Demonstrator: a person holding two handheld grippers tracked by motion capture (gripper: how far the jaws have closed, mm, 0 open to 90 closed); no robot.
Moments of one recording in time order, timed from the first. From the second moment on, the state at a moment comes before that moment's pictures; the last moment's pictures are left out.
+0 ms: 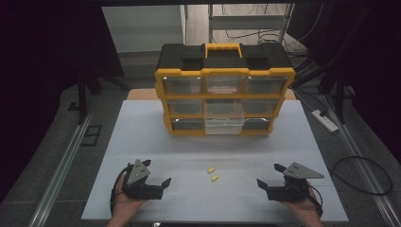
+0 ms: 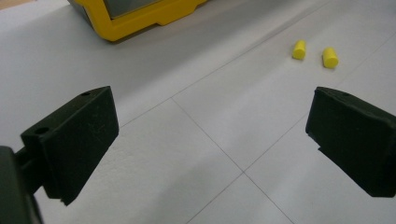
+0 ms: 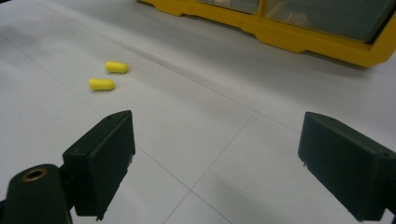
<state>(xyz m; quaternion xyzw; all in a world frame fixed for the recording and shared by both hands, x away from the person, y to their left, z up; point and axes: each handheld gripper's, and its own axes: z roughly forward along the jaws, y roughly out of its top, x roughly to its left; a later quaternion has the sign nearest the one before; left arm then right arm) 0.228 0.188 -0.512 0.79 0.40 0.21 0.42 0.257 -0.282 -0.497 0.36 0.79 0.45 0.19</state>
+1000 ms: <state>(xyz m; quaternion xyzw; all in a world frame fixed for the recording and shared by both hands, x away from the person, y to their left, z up) 0.231 0.185 -0.514 0.79 0.39 0.21 0.41 0.268 -0.203 -0.487 0.30 0.84 0.43 0.15</state>
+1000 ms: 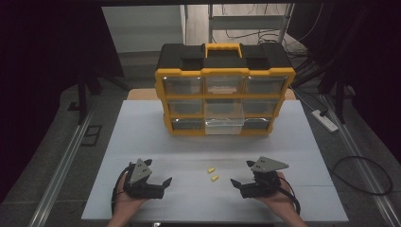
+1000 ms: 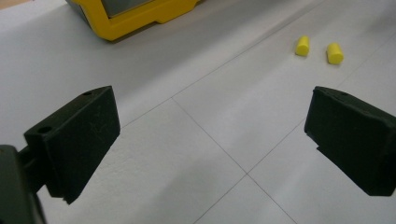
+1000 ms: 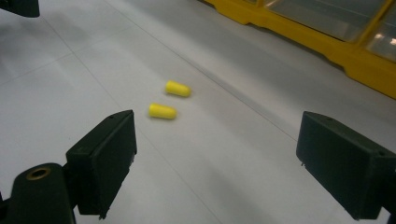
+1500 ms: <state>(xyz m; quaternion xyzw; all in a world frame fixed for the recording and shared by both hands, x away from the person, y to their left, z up) 0.231 0.186 -0.515 0.79 0.40 0.21 0.41 0.282 -0.151 -0.497 0.29 0.86 0.40 0.13</state>
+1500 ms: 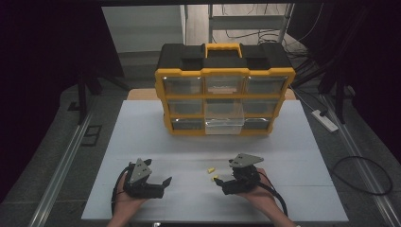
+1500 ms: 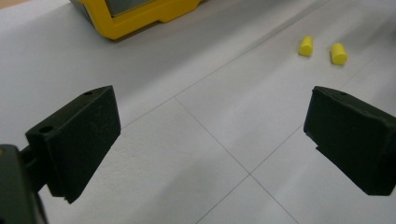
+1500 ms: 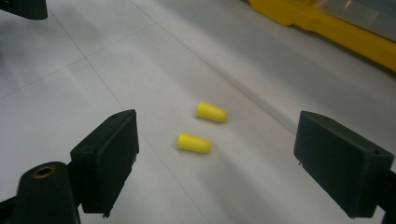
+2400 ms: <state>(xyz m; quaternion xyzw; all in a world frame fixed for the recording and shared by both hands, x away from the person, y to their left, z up) 0.233 0.185 -0.517 0.80 0.40 0.21 0.40 0.293 -0.118 -0.527 0.28 0.89 0.33 0.12</state>
